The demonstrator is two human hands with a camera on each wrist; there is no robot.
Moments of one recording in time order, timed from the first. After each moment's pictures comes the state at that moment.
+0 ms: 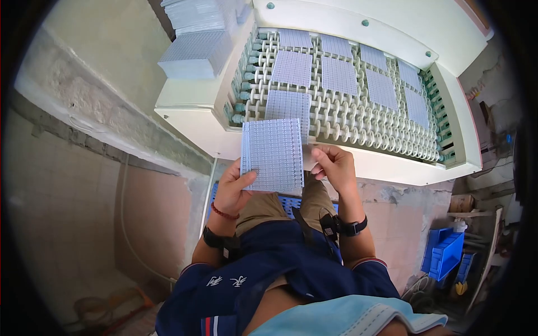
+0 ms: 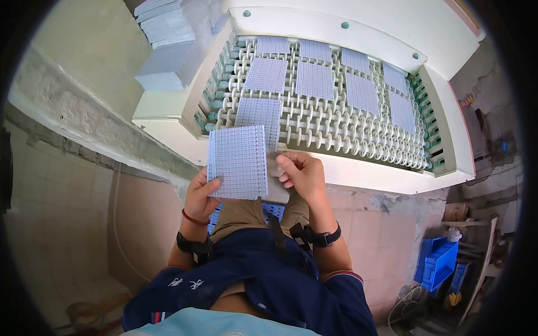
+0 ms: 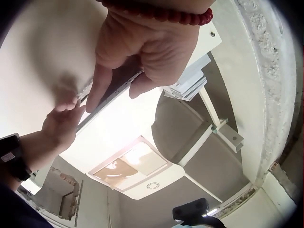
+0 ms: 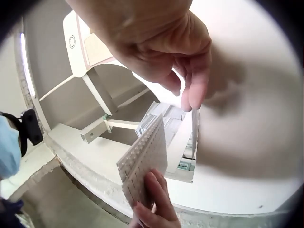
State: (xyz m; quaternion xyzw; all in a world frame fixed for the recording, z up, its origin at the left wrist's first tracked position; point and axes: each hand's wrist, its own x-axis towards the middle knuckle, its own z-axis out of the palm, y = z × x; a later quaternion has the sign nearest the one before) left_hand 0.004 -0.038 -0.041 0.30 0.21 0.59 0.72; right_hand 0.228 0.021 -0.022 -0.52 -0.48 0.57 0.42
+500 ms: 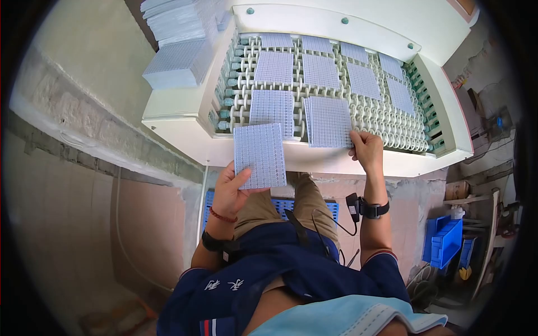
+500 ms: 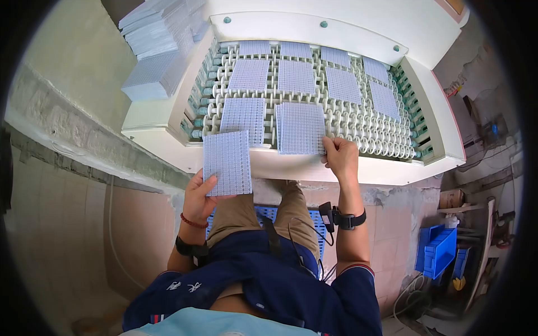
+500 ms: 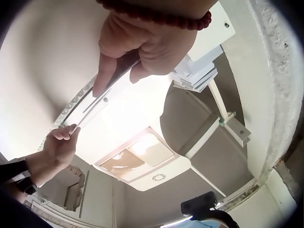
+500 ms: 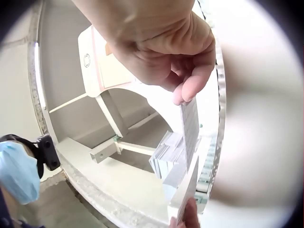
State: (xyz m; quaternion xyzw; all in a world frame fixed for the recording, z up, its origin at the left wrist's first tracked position) left_hand 0.018 -0.031 -0.037 0.26 0.28 0.58 0.72; right_hand 0.320 0.050 -0.010 -0.65 -0.52 0.37 0.41
